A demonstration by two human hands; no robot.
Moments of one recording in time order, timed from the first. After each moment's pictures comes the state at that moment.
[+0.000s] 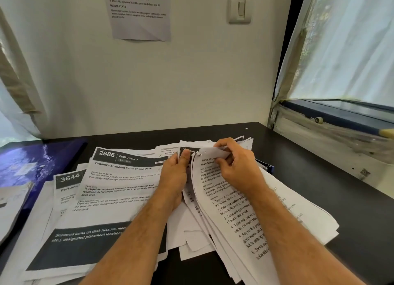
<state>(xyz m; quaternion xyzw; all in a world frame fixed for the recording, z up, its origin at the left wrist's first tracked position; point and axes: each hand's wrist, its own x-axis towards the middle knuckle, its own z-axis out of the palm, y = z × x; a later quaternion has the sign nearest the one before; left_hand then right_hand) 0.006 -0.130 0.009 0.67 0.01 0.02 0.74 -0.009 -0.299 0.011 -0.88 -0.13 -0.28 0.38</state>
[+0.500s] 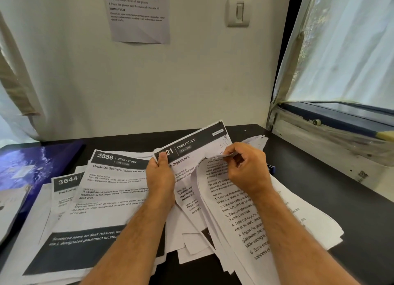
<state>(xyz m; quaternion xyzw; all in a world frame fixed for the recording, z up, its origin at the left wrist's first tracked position) 0.019 -0.116 0.006 0.58 0.13 0.09 0.80 -0.009 -0.313 0.009 -0.84 -0.14 -0.42 0.32</state>
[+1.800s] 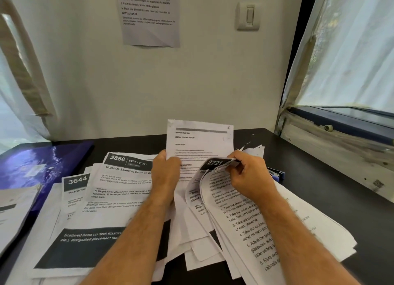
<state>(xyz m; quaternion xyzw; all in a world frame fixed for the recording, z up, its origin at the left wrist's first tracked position) 0.035 -0.097 0.011 0.70 0.04 0.11 0.70 -0.005 -0.306 0.010 -0.90 -0.11 -0.26 0.33</state>
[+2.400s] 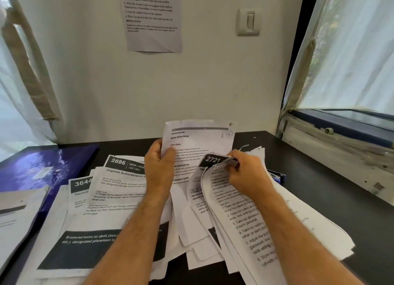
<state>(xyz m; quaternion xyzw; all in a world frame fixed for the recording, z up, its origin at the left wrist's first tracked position) 0.023 -0.086 0.028 0.65 -0.05 0.23 0.72 0.001 -0.301 0.022 -0.92 -0.07 -0.23 0.30</state>
